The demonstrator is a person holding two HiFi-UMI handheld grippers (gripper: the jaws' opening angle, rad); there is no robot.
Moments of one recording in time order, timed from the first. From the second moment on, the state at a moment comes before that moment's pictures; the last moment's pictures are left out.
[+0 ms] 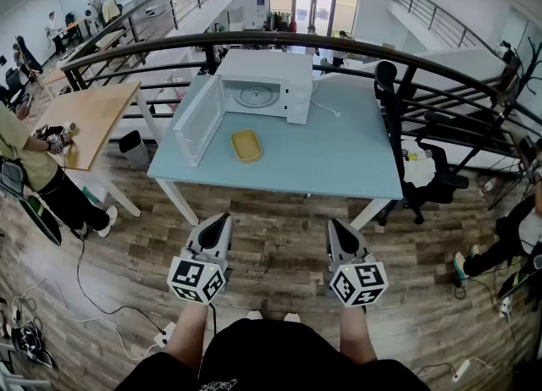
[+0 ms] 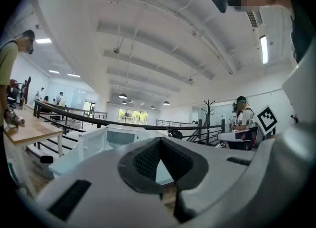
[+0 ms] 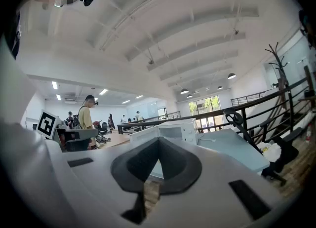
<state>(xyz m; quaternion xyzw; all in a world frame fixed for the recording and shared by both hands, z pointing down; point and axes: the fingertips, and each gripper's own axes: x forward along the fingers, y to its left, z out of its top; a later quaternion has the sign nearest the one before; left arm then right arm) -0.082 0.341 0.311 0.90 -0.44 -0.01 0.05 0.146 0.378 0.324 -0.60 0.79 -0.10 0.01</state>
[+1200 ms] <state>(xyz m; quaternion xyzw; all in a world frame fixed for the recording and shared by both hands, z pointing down) -0.141 0.319 0.323 0.91 -0.41 -0.02 0.06 0.082 0.357 0.330 -0.59 0.80 -0.12 0.01</state>
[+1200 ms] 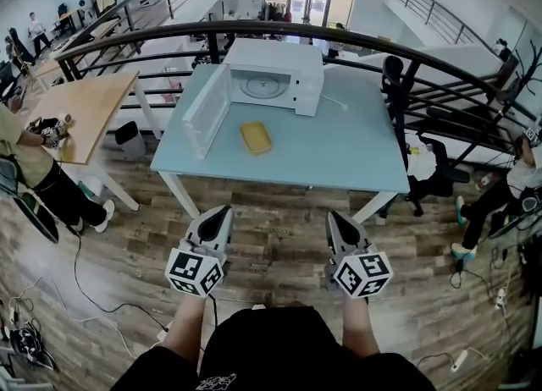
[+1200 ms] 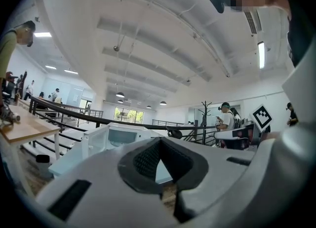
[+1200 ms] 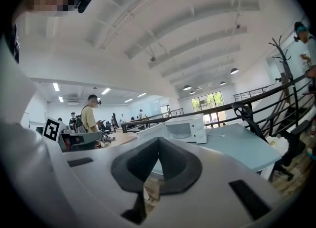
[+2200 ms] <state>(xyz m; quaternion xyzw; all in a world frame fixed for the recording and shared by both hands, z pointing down) -0.204 0.288 0.337 0.89 -0.45 -0.02 0.07 0.017 0.301 0.337 -0.52 0.85 -0.13 -0.01</state>
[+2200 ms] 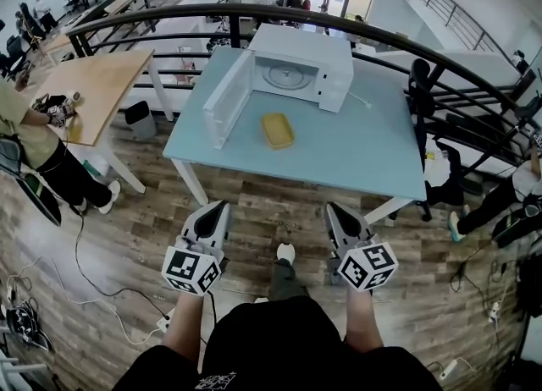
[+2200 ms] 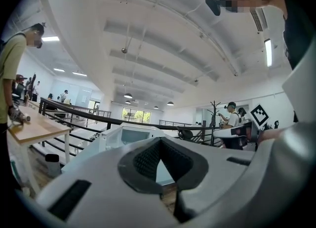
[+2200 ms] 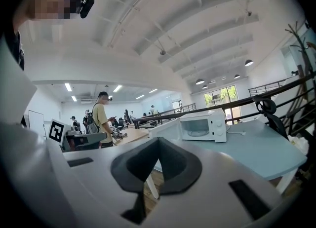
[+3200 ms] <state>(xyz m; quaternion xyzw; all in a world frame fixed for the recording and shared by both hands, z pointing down) -0.125 0.103 0.344 0.88 -0.46 0.01 0.09 0.087 0.106 0.361 -0.49 0.86 -0.16 -0.01</state>
